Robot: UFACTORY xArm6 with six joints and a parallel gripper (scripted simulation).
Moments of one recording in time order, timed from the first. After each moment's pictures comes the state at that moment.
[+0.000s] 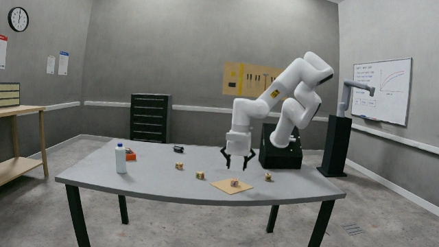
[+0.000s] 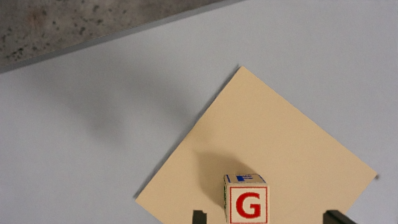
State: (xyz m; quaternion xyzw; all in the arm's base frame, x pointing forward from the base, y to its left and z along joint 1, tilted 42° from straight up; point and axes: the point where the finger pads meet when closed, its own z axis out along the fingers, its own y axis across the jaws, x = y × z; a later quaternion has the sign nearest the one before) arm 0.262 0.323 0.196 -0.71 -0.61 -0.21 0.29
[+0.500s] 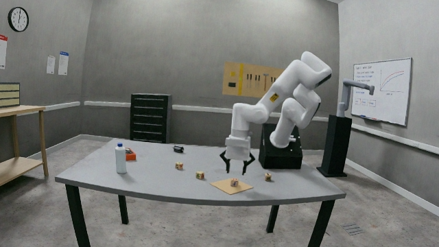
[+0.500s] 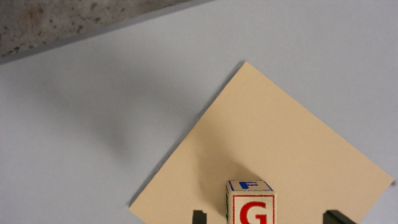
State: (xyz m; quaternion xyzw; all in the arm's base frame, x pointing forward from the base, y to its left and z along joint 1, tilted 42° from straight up) arm 0.261 0.337 0.181 -0.71 -0.61 -0.21 0.29
